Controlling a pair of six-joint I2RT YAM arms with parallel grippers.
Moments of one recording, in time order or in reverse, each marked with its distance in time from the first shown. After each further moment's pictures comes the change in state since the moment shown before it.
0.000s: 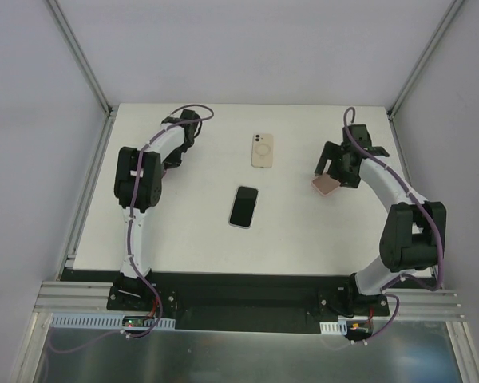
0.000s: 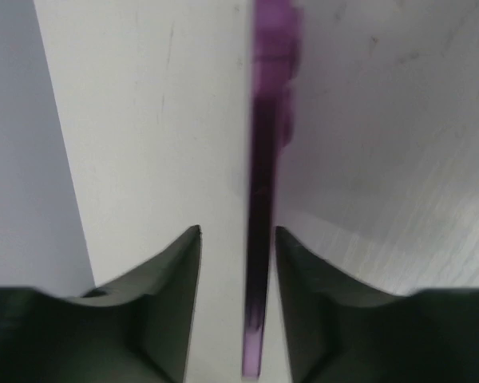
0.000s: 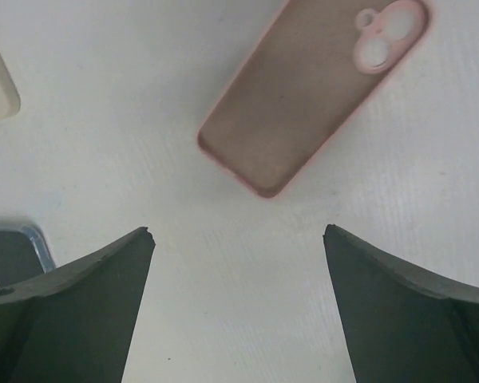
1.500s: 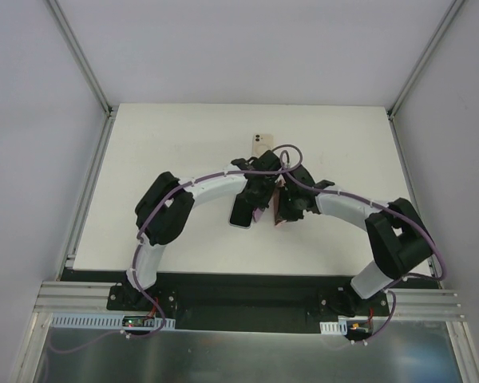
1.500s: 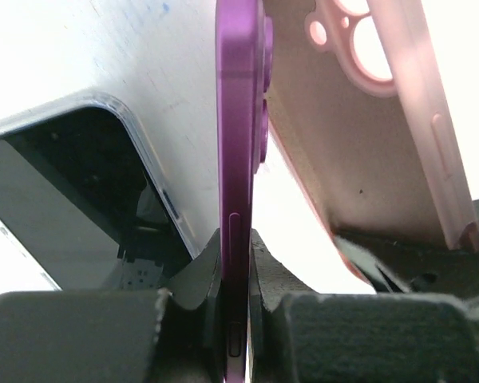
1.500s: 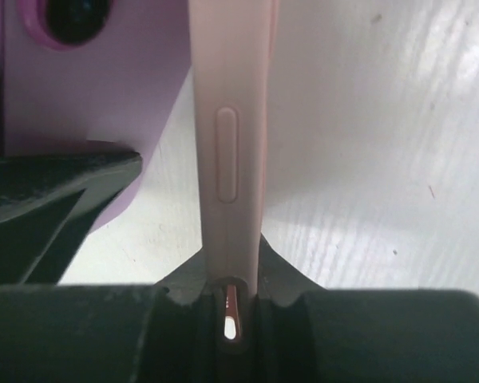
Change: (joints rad) left arm -0.605 -0.163 -0.207 0.299 0.715 -0.176; right arm 0.518 0.017 -0.299 0.246 -0.111 0.183
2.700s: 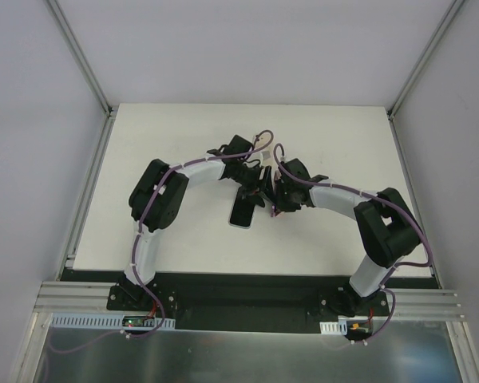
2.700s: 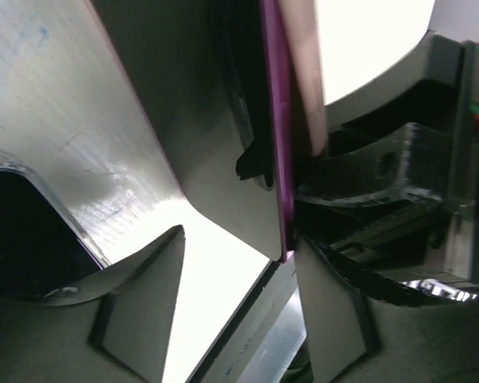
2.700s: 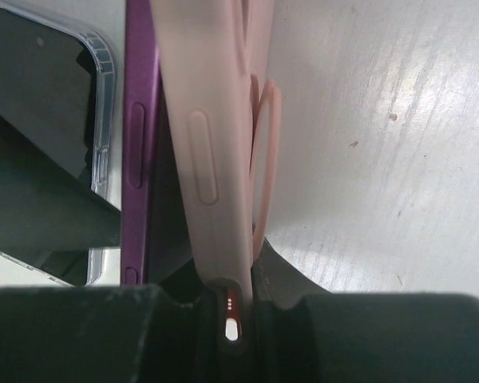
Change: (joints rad) left arm 0.226 0.055 -0.097 0.277 0.783 -0.192; right arm -0.013 0.094 0.064 0.058 0.061 -0.094
